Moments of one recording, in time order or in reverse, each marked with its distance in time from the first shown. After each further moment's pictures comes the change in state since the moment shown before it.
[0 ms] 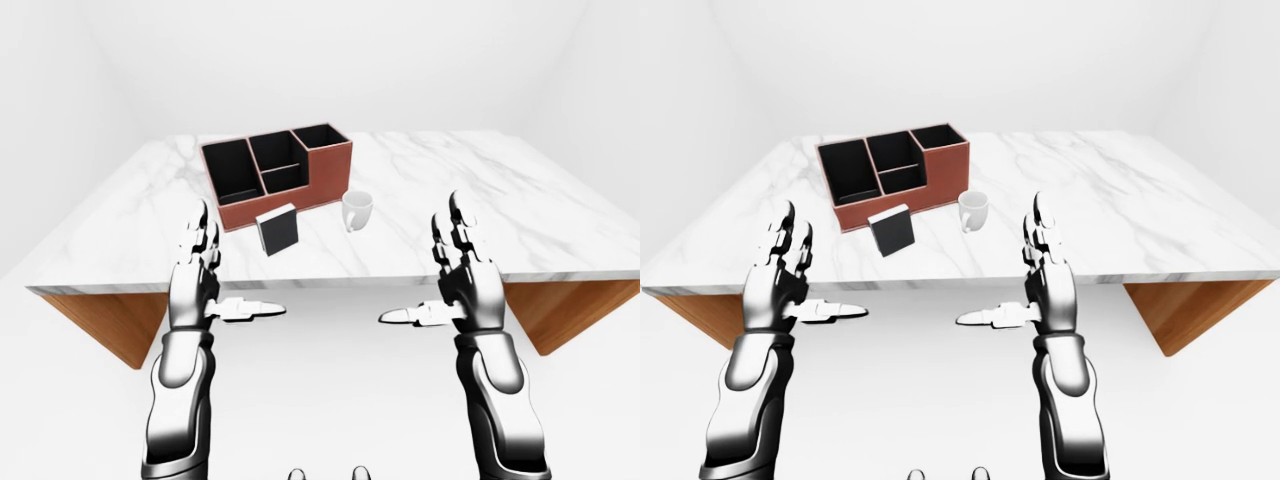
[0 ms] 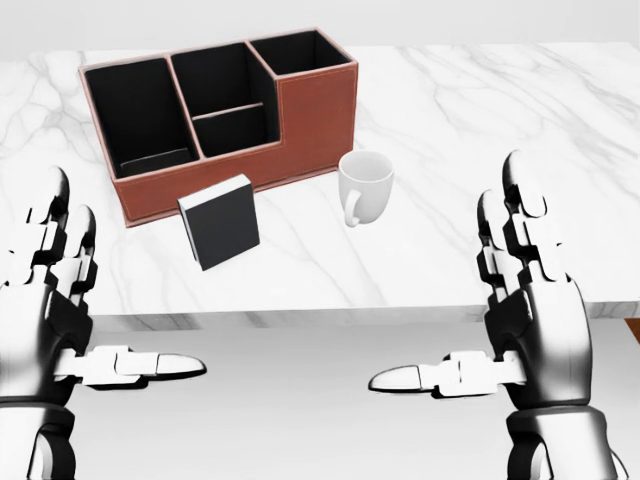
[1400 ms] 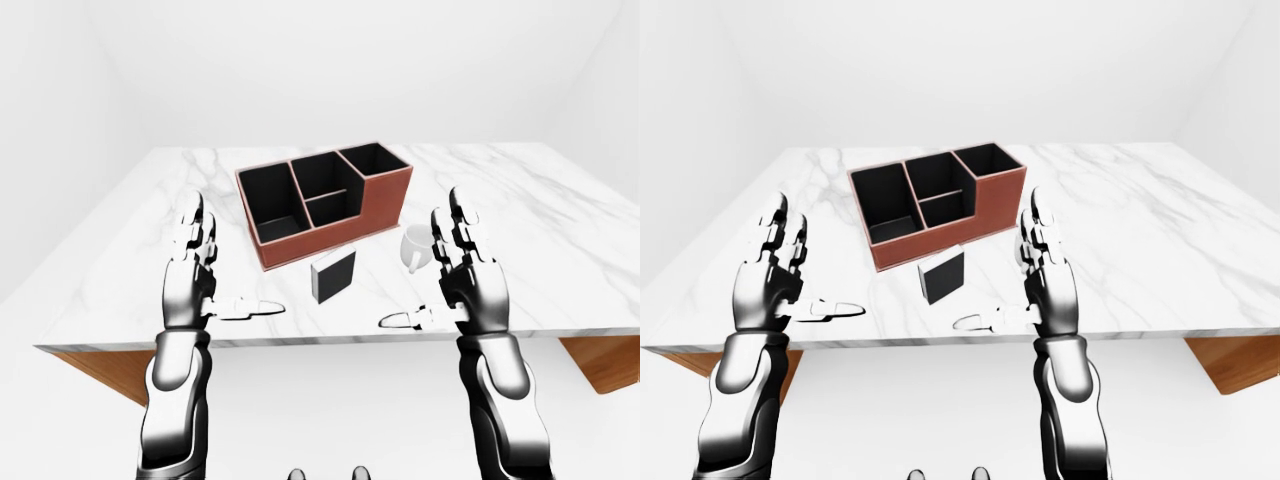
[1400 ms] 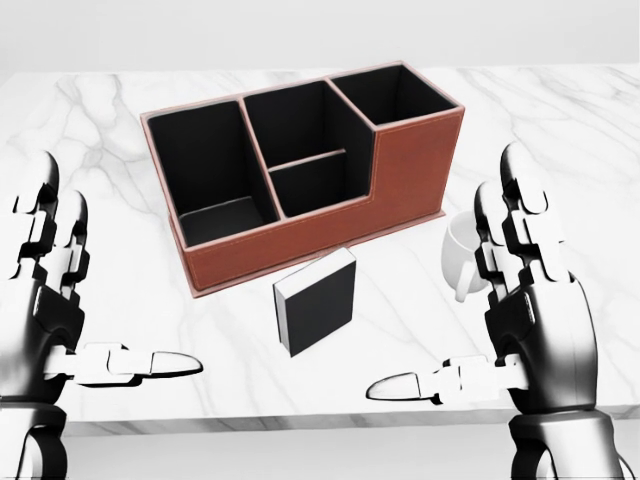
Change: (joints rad) left arm 0.008 0.001 0.009 -0.062 0.007 0.000 -0.017; right arm 0.020 0.003 0.007 -0.062 -0.009 0.000 0.036
